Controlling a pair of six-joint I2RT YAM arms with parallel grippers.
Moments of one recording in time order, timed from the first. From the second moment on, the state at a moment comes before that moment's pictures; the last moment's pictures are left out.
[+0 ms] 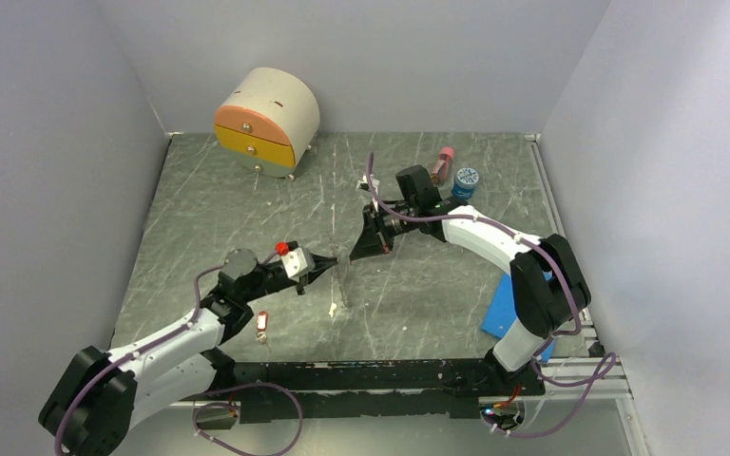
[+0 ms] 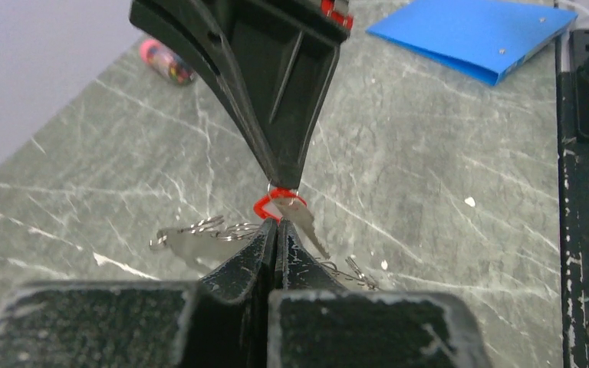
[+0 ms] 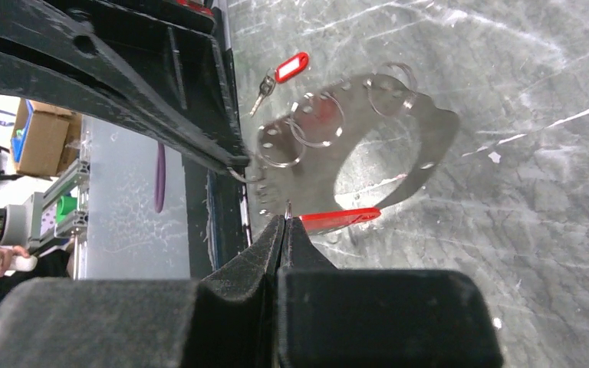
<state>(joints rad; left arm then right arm) -0.58 0.93 0.28 0.67 0.58 0.20 0.54 1.64 1.11 -0.22 -1.04 0.06</state>
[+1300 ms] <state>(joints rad) -0.66 1.12 0.32 0.73 0.48 0.25 0.57 1.64 1.13 -0.34 -0.97 -0.03</state>
